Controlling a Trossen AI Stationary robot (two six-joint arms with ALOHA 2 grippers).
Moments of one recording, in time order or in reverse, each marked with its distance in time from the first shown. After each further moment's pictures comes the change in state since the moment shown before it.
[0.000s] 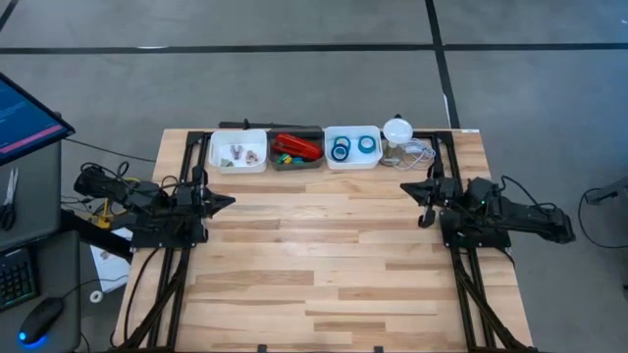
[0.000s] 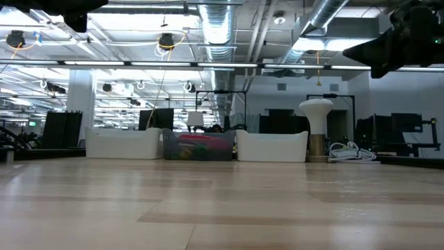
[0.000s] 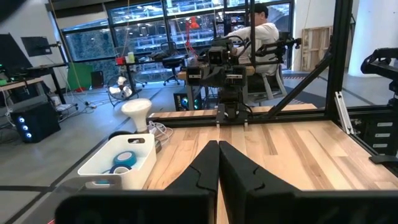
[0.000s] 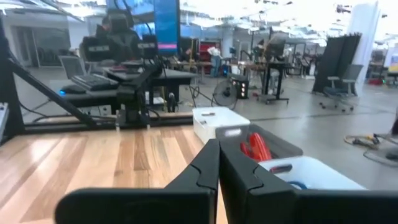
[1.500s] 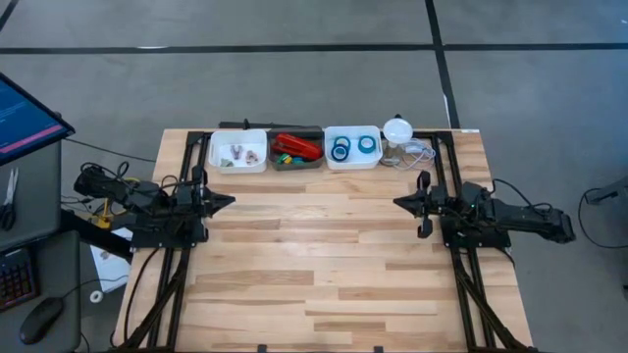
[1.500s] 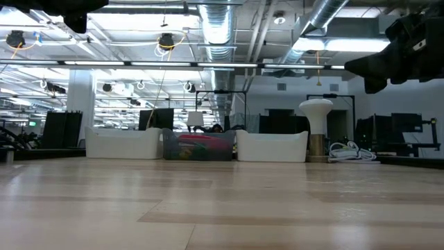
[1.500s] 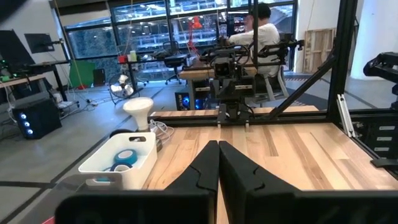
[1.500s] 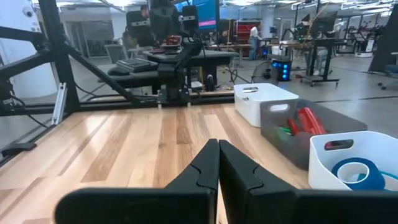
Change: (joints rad) left arm 0.000 0.000 0.000 0.000 -0.012 -0.017; right arm 0.002 0.005 -0.092 0.018 -0.169 0.071
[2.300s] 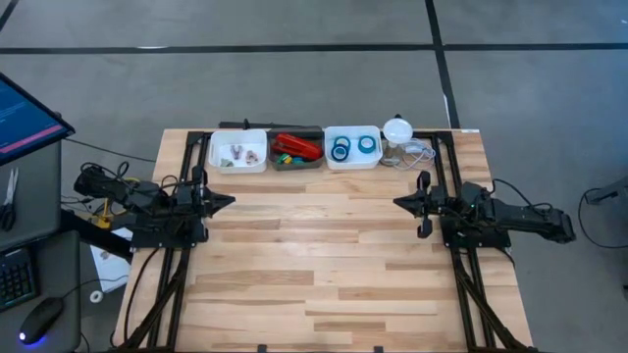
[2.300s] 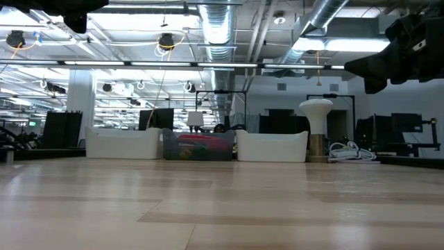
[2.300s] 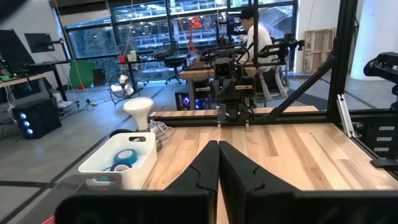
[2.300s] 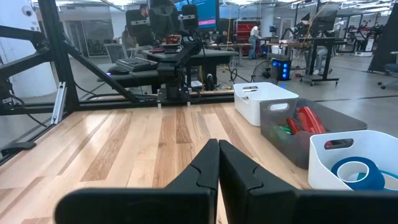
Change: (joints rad) left arm 0.000 0.000 0.000 0.000 0.000 -0.002; right arm 0.000 0.003 0.000 -0.003 0.003 0.002
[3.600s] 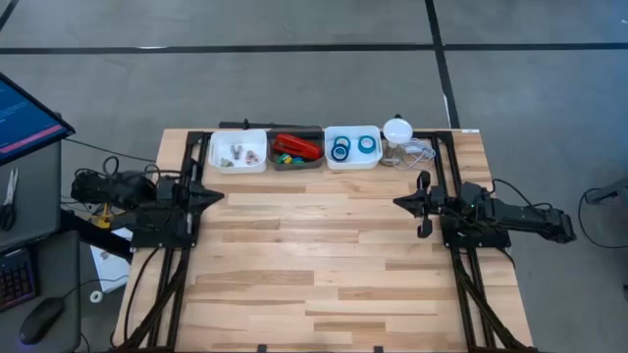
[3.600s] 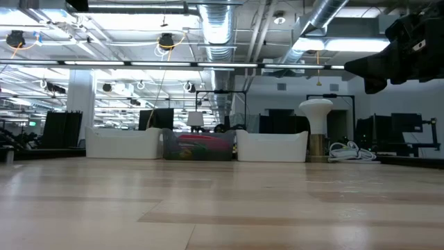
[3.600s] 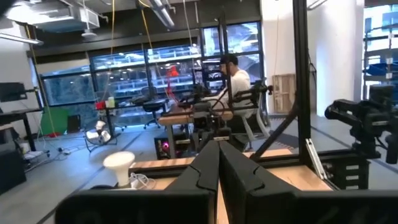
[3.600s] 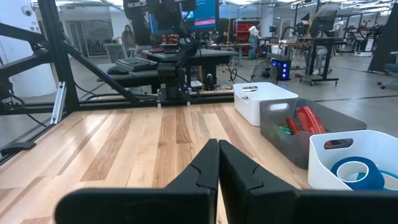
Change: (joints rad) left arm 0.085 -0.036 0.056 0.106 0.220 0.088; right arm 0.000 0.000 0.000 0.000 0.001 0.000
